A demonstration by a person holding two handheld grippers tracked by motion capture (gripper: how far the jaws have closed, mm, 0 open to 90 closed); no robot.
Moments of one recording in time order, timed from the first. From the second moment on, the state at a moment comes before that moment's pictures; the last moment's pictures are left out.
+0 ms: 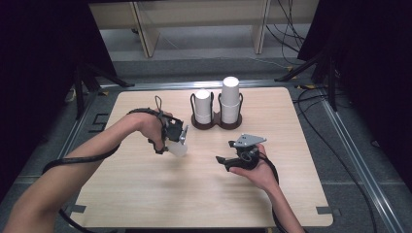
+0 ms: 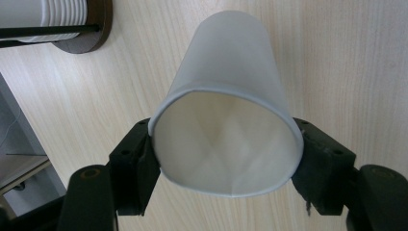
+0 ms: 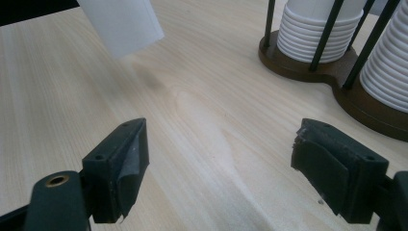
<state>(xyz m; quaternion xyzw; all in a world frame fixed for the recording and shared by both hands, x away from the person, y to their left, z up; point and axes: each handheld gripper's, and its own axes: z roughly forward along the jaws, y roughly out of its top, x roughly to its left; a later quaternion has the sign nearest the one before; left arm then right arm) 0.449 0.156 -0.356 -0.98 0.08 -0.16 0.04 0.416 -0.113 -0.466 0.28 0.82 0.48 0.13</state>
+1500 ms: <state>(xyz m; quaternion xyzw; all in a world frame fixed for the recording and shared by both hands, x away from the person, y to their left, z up) 0.452 0.152 -0.354 -0.98 0.09 -0.15 0.07 0.416 -0.116 -0.470 0.29 0.81 0.49 0.11</state>
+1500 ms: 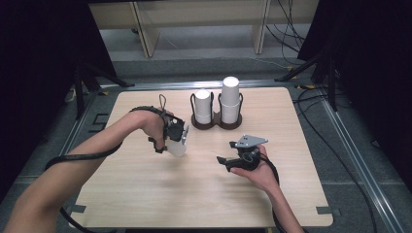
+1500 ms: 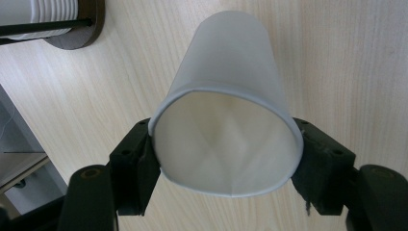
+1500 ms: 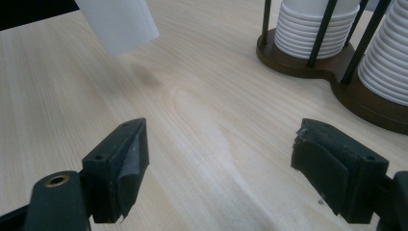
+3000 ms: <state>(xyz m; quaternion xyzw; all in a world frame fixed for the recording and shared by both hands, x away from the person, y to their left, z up) 0.455 0.149 -0.354 -0.98 0.10 -0.14 0.10 0.416 -0.130 -0.470 0.31 0.80 0.50 0.14</state>
